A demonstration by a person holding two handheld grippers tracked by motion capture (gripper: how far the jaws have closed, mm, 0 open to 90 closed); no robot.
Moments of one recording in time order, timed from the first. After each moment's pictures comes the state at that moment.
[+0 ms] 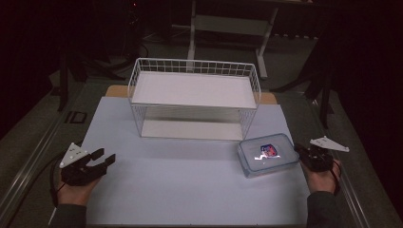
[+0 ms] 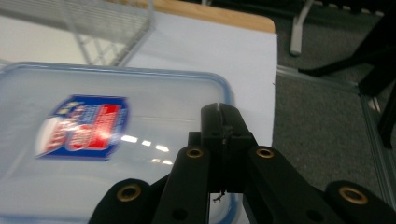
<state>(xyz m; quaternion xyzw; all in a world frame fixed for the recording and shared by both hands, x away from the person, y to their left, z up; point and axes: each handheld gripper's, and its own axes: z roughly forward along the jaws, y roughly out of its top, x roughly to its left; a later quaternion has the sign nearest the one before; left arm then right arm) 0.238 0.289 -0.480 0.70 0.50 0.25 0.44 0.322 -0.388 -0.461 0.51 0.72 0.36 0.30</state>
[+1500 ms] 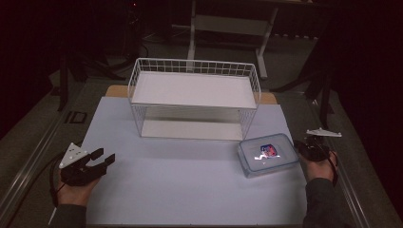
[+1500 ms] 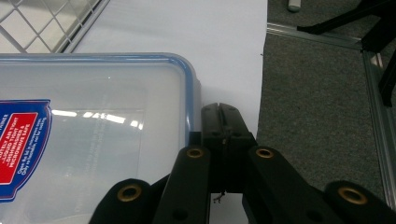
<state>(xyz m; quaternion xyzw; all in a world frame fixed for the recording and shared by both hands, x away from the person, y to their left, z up) 0.237 0.289 -0.480 0.70 0.50 0.25 0.44 0.363 -0.399 -0.471 0.56 0.73 0.30 0.25</state>
